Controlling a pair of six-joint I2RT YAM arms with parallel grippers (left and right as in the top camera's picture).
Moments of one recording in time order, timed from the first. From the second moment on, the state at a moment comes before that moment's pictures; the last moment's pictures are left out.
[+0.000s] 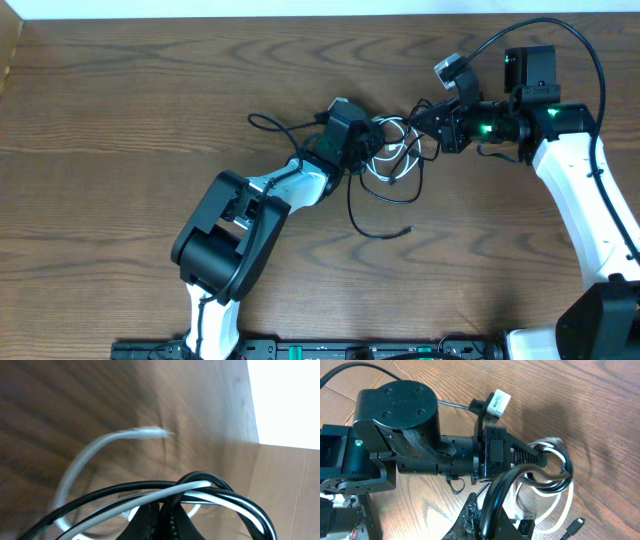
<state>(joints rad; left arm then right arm) -0.56 2.04 1.11 0.32 0.20 -1.29 0.09 1.59 1.32 -0.70 -0.81 -0.22</state>
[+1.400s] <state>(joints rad) -0.33 1.55 1.11 -0.13 0.70 -0.39 0.16 1.59 1.32 -0.59 -0.76 -0.14</state>
